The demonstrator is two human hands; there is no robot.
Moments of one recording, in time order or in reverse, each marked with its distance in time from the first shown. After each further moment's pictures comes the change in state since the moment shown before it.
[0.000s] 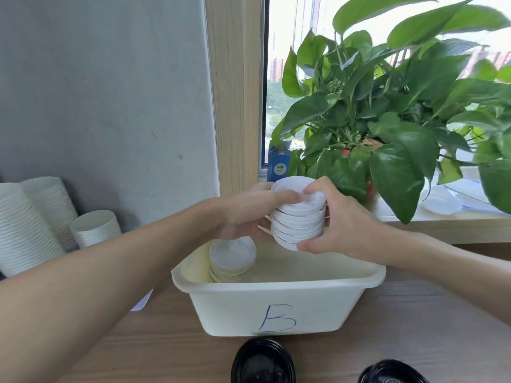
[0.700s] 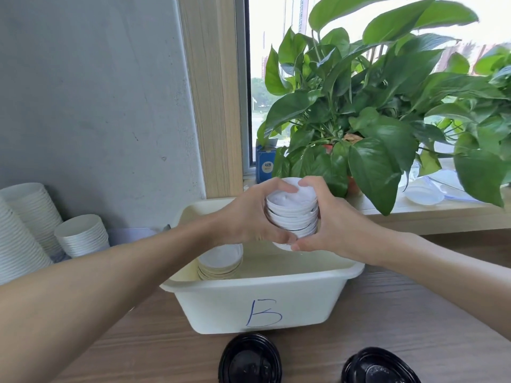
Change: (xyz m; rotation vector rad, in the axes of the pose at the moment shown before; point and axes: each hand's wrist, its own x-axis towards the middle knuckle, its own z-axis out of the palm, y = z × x) left_hand 0.013 -0.021 0.011 0.452 0.096 0.458; right_hand -0.017 0.006 -0.006 0.044 -0.003 0.035
